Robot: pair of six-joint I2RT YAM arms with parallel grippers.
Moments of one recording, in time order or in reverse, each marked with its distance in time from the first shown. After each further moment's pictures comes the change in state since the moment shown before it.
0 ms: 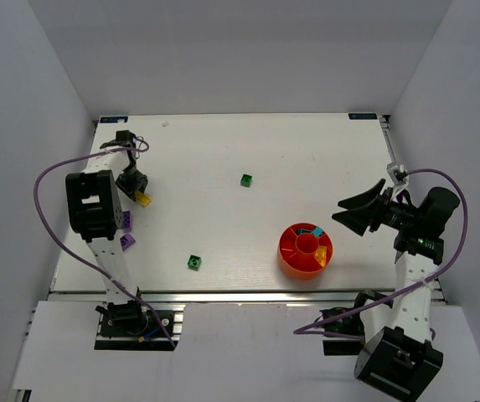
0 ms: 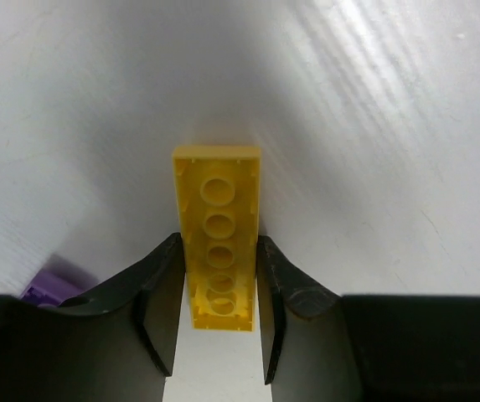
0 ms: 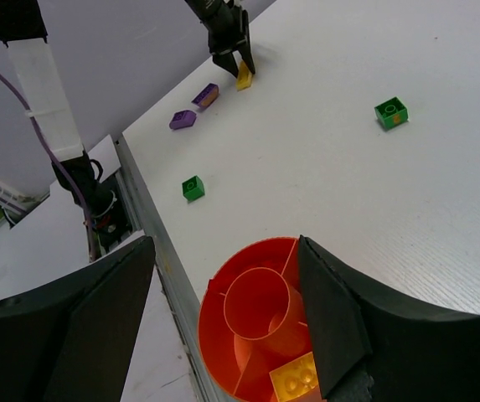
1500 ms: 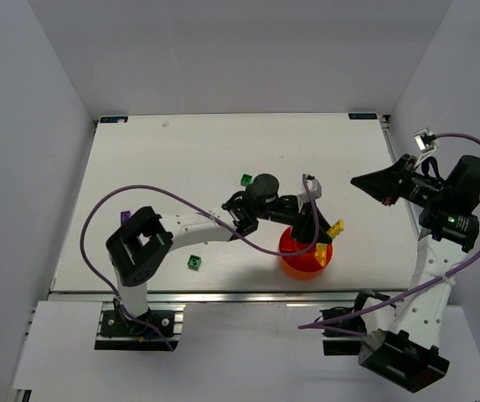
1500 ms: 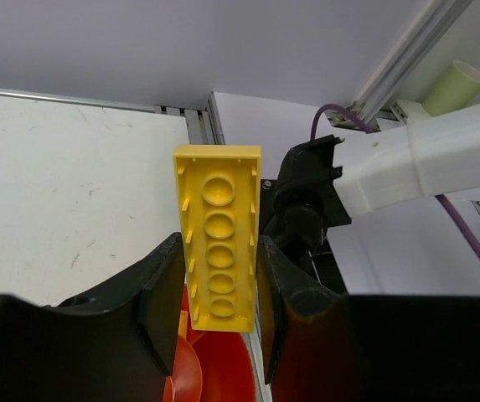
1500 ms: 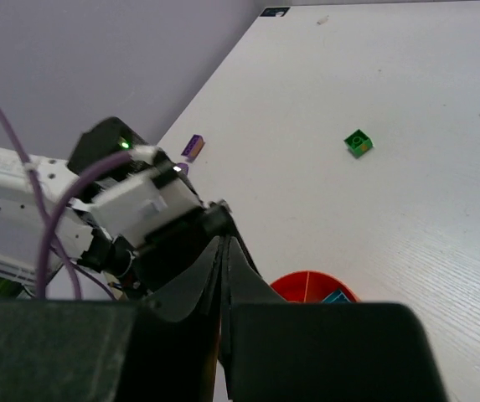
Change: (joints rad) left arm -1.082 -0.279 -0.334 1.353 1.080 0.513; right arm -0.019 0.094 0.491 -0.529 0.185 -0.033
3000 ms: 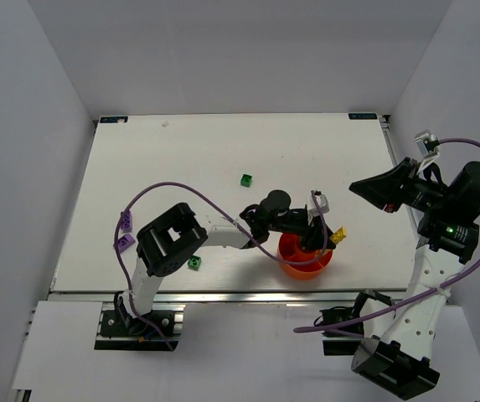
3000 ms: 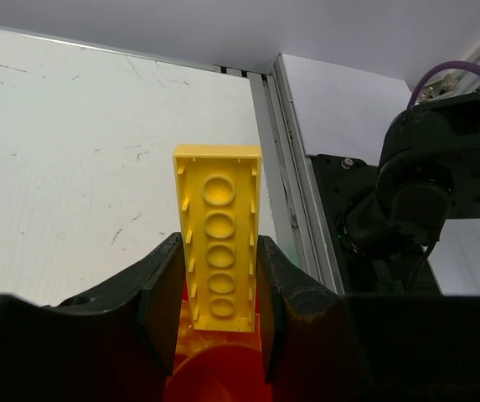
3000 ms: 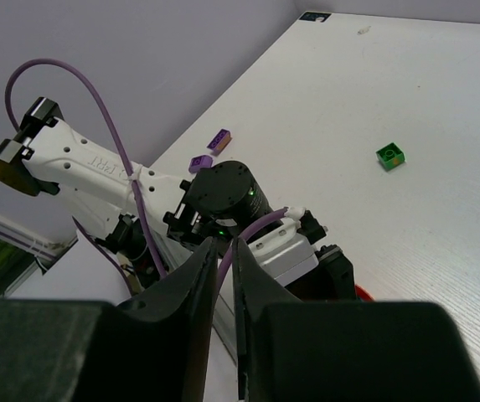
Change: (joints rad) left arm -0.050 0.255 0.016 0.172 -0.139 0.071; right arm -0.031 -0.065 -0.021 0.119 -0.143 0.101
